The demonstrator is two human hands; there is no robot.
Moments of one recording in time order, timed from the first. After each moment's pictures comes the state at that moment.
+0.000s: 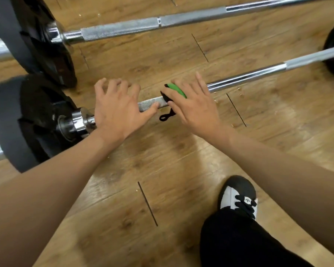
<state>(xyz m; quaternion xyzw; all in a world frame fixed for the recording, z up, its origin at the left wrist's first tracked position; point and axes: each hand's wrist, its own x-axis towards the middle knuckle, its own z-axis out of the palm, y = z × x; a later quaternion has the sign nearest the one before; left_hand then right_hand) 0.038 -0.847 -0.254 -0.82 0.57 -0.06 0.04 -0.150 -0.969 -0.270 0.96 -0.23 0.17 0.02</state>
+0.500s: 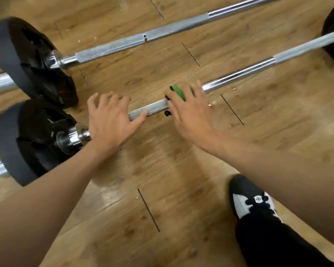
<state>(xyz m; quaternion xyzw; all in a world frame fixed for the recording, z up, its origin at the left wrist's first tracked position) 0.037 -0.845 -0.254 -0.82 0.57 -0.06 0.04 -0.162 -0.962 -0.266 0.91 -0.36 0.18 -0.04</state>
